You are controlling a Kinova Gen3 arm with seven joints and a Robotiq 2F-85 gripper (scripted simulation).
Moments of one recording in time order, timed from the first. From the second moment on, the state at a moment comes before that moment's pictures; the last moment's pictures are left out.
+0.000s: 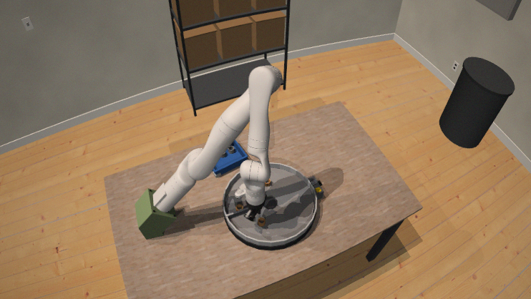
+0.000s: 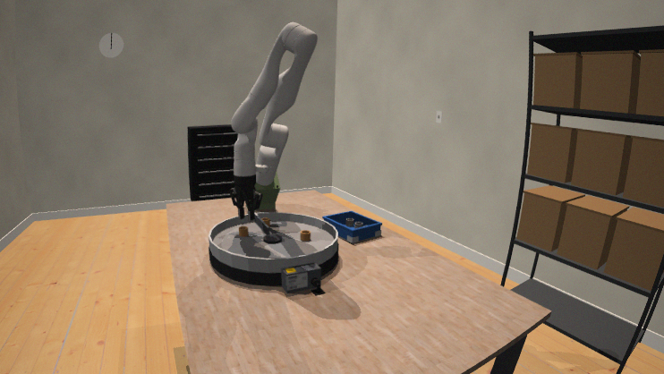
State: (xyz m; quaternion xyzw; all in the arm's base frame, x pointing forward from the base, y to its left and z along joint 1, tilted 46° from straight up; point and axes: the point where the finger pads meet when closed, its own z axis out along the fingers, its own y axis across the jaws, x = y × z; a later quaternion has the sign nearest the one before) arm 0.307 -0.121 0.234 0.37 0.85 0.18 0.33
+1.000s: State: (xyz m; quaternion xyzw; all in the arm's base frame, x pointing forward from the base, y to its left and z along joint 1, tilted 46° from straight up) arm 0.302 -0.121 0.247 0.37 0.85 0.18 0.34
